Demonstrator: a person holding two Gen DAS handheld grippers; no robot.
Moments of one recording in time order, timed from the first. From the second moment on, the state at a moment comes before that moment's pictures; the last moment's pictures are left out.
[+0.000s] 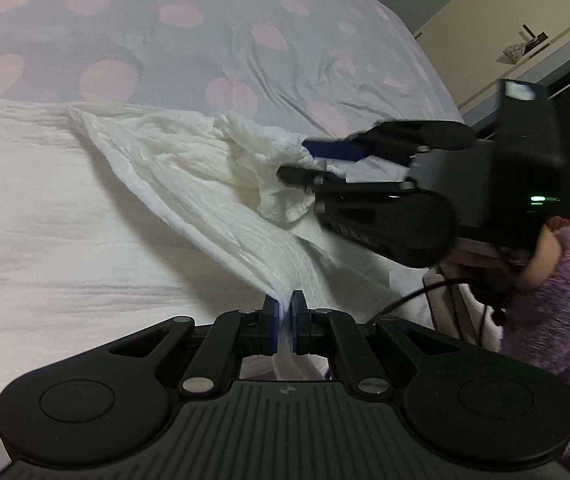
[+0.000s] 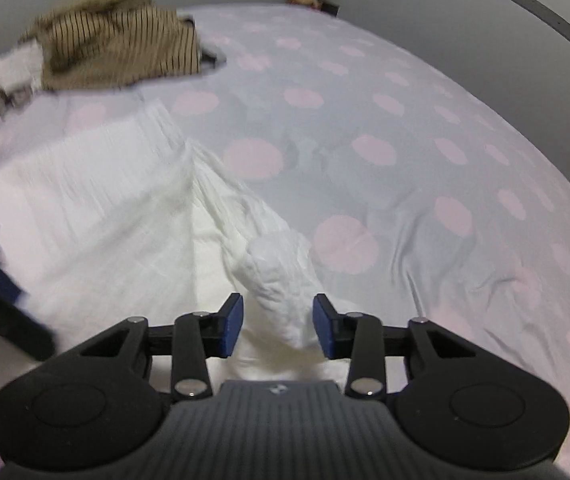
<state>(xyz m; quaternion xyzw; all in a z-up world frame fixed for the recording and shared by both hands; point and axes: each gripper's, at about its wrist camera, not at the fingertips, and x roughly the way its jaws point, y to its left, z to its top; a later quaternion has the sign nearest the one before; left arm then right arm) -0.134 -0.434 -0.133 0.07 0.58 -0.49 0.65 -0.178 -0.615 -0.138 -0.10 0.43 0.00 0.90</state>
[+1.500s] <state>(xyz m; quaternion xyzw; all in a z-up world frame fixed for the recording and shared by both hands) -0.125 -0.430 -0.107 0.03 0.56 -0.54 0.63 -0.194 -0.622 -0.178 0.08 0.48 0.07 0.87</state>
